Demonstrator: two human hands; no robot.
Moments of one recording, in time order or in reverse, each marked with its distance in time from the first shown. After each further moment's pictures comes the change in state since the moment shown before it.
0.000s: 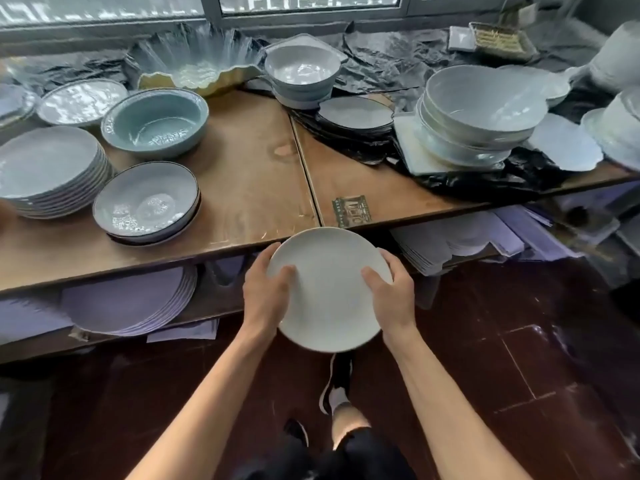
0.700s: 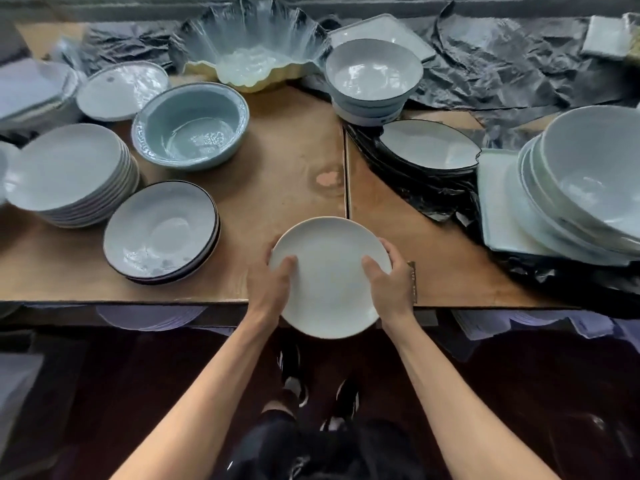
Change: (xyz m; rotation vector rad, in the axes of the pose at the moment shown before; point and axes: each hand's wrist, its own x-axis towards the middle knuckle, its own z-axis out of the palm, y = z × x) left_hand 0.208 0.037 0.041 -0.022 0.257 -0.061; right_hand 0.230 -0.045 0.108 -0.176 -0.227 0.027
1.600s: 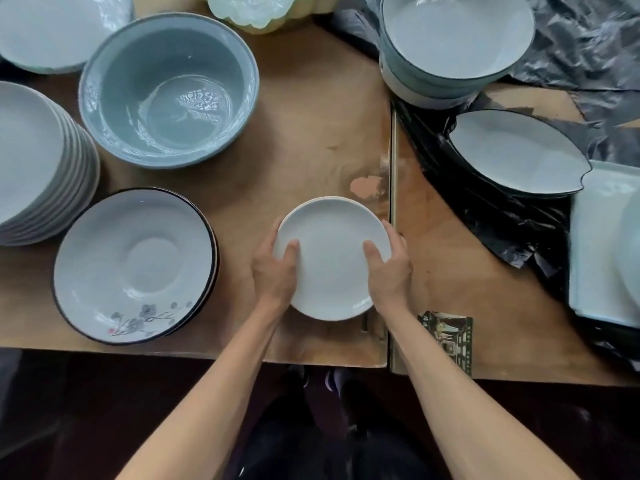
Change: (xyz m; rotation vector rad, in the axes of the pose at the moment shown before) left_hand 0.192 -0.060 0.022 0.044 0.108 -0.081; right_hand 0.165 0.033 0.131 -0.235 0.023 0.014
